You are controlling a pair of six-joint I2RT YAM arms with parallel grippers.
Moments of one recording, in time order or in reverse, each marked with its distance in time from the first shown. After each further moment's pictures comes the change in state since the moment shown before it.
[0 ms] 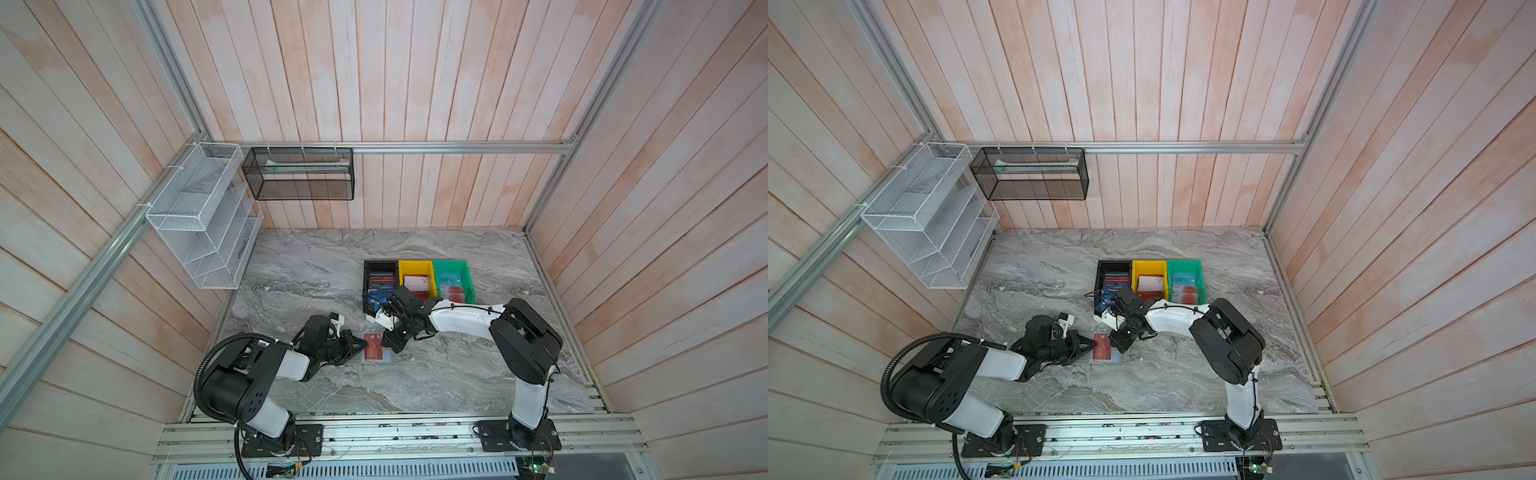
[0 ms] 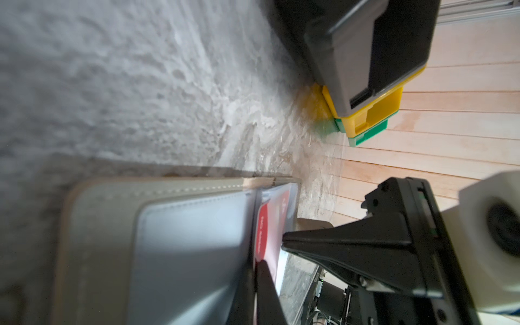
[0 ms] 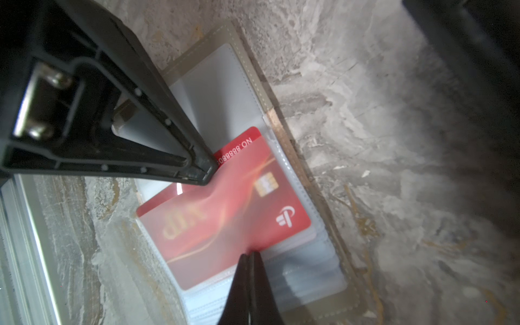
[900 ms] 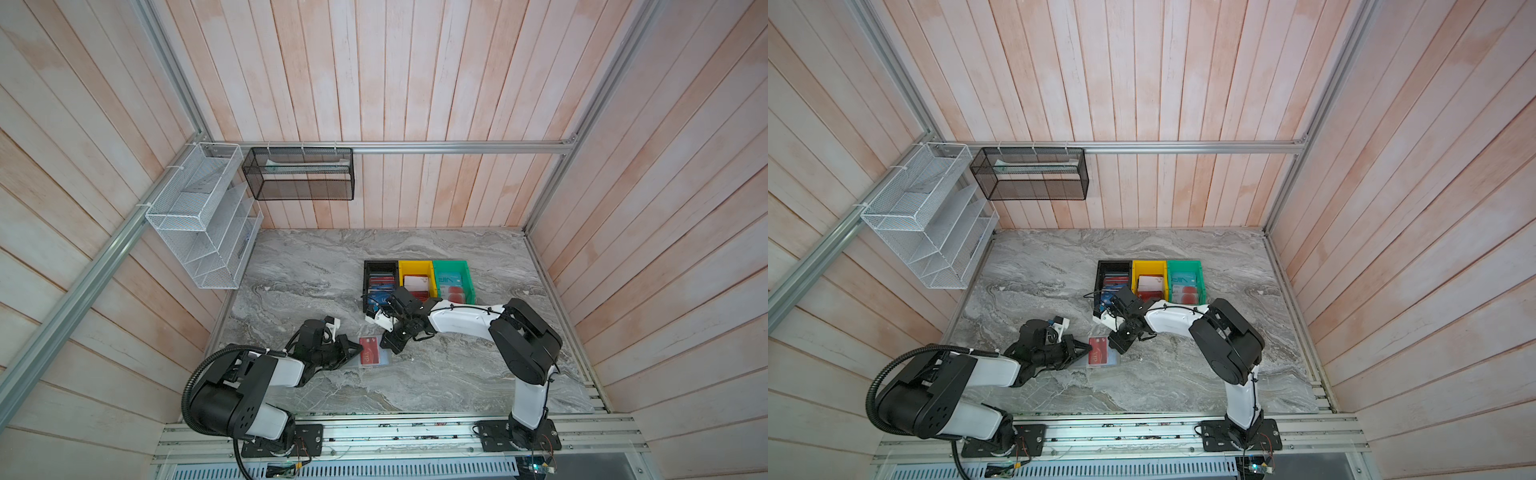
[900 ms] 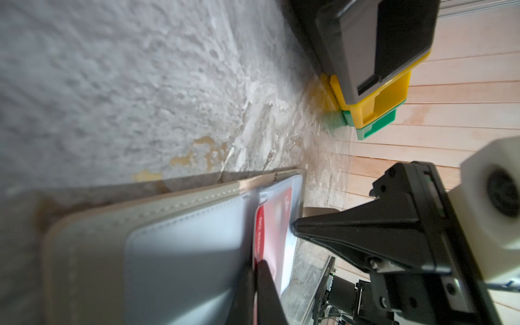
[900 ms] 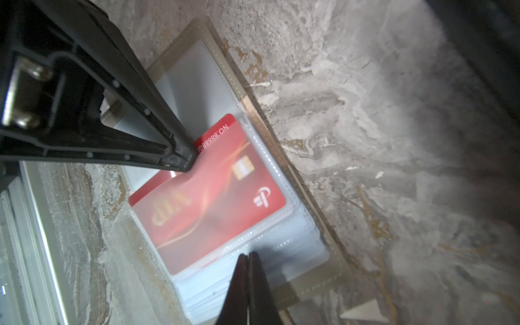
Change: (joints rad) left arm 0.044 -0.101 -0.054 -0.100 -0.004 0.084; right arm 0.005 0.000 0.000 -0.004 -0.007 0.003
